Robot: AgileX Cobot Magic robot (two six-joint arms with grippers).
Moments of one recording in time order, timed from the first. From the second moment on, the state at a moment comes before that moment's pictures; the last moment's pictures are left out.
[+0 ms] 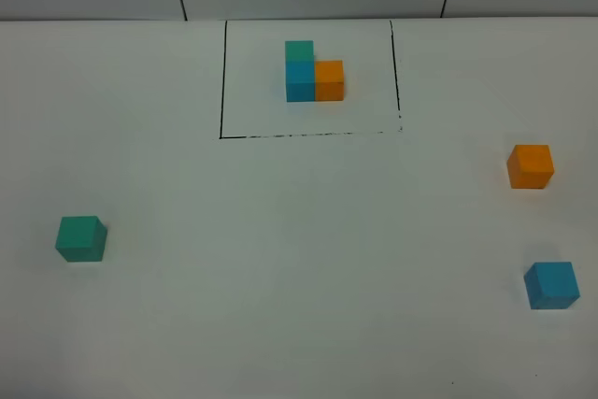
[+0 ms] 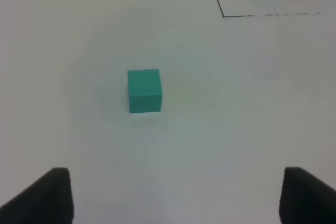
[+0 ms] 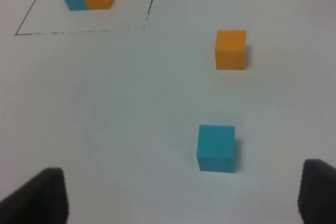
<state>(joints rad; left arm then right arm) -0.03 0.00 -0.51 -0.10 1.06 0.02 0.00 0.00 -0.49 0.11 1.06 0.05</state>
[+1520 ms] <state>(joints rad) -0.03 0.07 -0.54 -0.08 1.02 0.02 0.00 0.00 -0.49 0.11 1.06 0.05</state>
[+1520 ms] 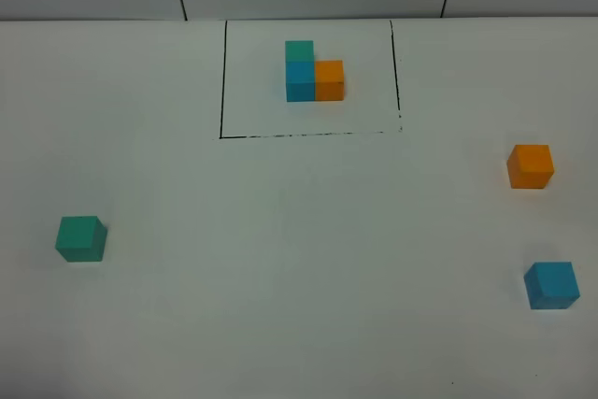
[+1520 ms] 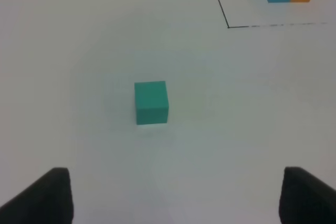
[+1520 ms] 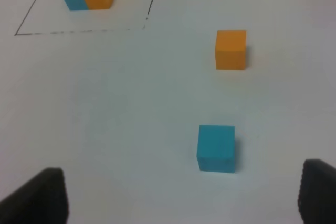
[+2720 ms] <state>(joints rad) -0.03 1.34 -0.85 0.00 0.85 -0.02 0.00 0.00 -0.49 0.11 1.06 0.05</state>
